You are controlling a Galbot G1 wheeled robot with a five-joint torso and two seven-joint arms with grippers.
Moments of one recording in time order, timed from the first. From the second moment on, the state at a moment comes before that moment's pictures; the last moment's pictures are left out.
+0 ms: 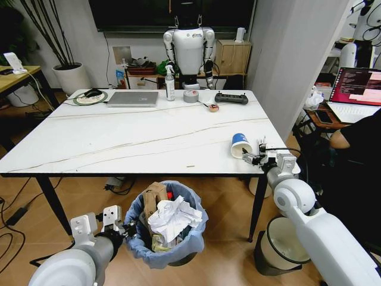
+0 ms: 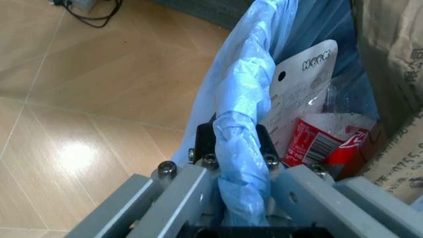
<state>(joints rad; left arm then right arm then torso) 1.59 -1.03 -0.51 -2.50 -1.33 0.74 -0.89 -0.93 1.00 0.24 1.84 0.71 -0.46 0.39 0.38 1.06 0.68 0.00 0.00</state>
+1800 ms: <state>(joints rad) 1.56 -1.03 -0.51 -2.50 -1.35 0.74 -0.90 -0.96 0.71 0.14 2.36 1.01 -0.37 -0.02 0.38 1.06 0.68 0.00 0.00</state>
